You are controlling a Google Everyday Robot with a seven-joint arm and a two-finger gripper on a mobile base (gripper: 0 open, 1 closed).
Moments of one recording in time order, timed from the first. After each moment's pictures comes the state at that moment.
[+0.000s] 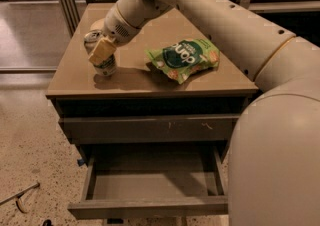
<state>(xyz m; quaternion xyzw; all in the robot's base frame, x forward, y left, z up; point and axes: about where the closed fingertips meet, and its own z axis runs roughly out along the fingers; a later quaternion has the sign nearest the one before) 0.654 0.160 0.890 -0.65 0.65 0.23 0.31</state>
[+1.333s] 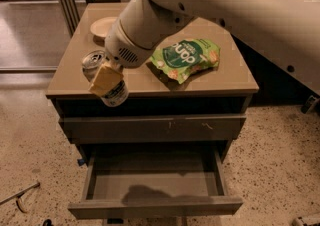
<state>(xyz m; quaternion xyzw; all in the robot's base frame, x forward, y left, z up) 0.507 0.119 0.920 -0.65 0.68 0.18 0.29</state>
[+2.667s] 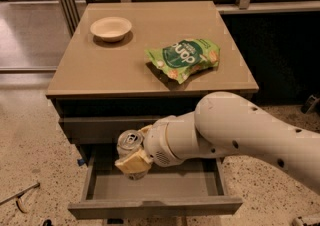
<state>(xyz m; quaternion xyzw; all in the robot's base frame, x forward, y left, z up) 0.409 0.064 0.771 -0.50 0.76 0.26 0.32</state>
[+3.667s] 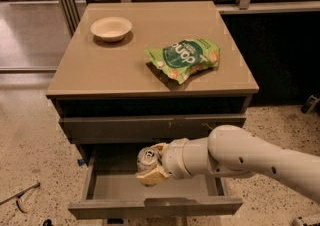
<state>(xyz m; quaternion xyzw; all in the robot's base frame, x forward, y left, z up) 0.433 0.033 0.664 -0.52 0.73 0.27 0.36</state>
